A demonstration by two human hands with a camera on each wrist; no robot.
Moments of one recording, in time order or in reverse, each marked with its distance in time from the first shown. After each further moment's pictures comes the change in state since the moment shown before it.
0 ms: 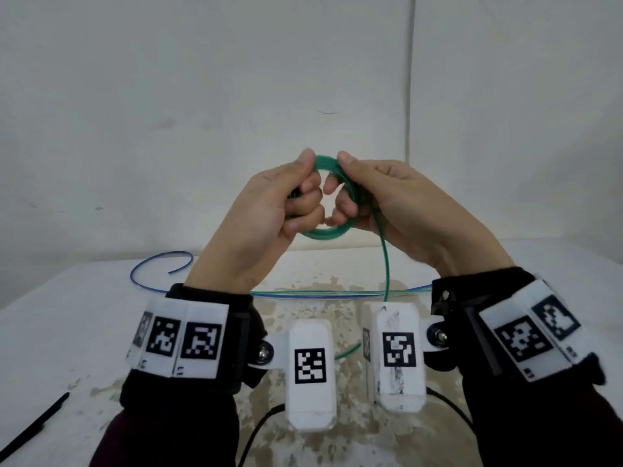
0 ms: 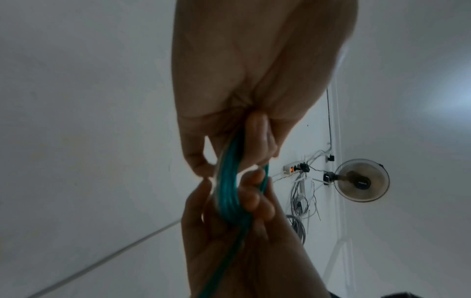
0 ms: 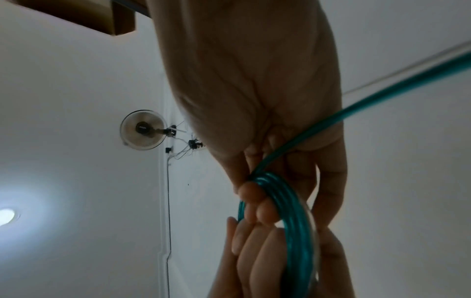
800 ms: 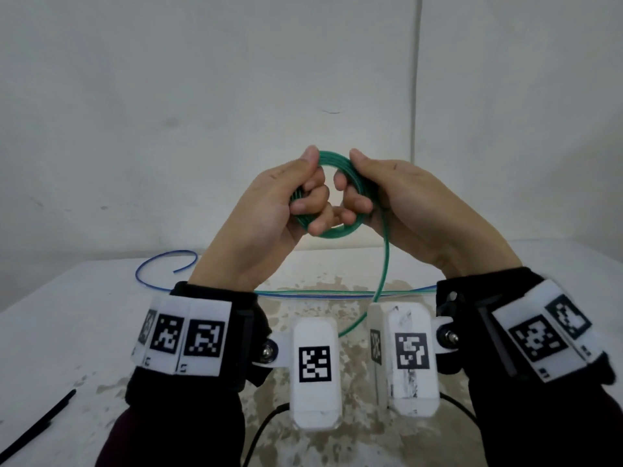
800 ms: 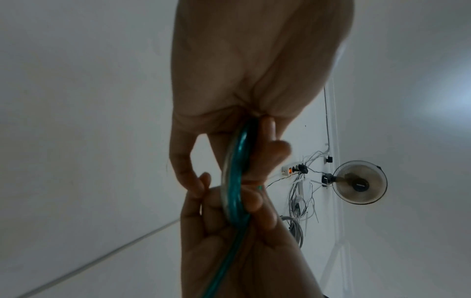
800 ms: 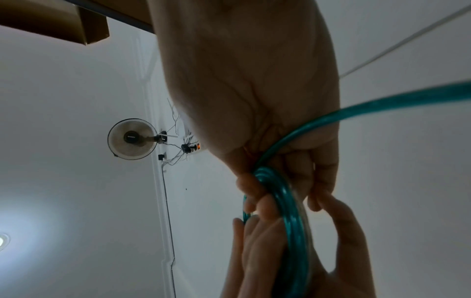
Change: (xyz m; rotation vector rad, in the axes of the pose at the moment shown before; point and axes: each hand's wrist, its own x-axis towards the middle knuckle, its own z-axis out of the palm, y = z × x) left_hand -0.002 0.003 0.003 -0.023 -0.036 -0.015; right_hand 0.001 -0.001 0.002 0.058 -0.007 0.002
